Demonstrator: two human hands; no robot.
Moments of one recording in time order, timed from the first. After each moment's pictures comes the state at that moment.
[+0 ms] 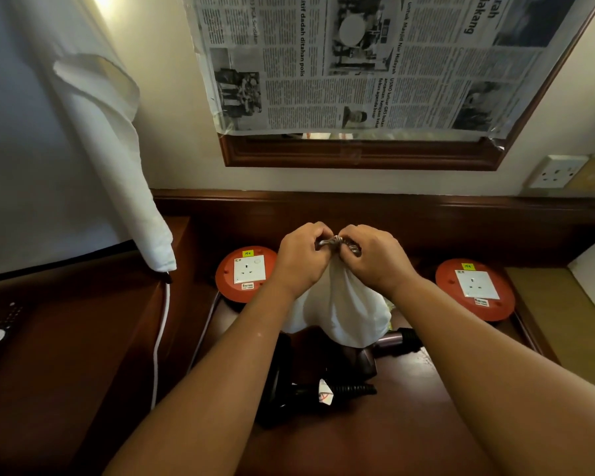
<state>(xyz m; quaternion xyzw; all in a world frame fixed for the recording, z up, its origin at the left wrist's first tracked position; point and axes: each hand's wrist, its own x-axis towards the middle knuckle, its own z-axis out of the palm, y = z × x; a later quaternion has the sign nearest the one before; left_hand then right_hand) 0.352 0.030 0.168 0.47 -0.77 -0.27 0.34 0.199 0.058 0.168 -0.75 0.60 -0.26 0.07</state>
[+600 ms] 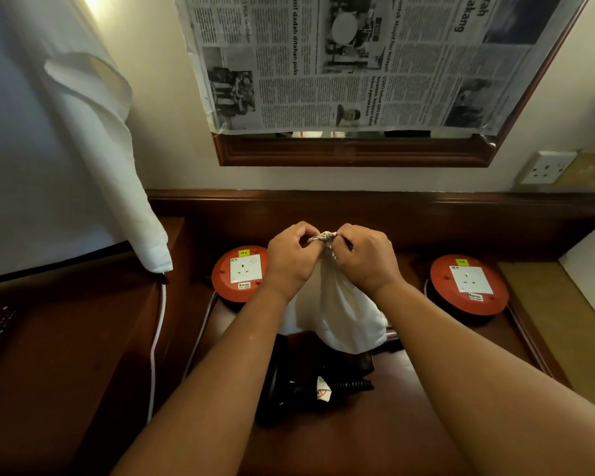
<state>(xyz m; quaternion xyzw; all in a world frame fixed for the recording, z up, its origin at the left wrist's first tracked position) 0.357 0.036 0.163 0.50 -0.70 -0.32 0.40 0.217 0.061 0.160 -0.68 0.64 -0.35 0.05</state>
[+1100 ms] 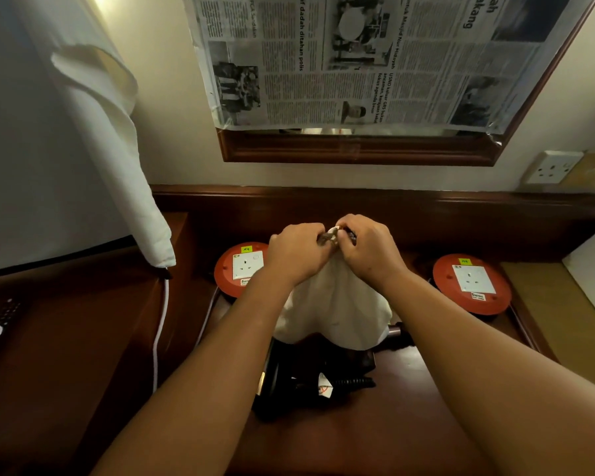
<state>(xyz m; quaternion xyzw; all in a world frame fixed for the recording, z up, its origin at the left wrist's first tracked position) 0.357 0.028 0.182 0.53 -0.81 -0.18 0.16 0.212 0.055 0.166 -0.71 0.62 -0.33 0.10</state>
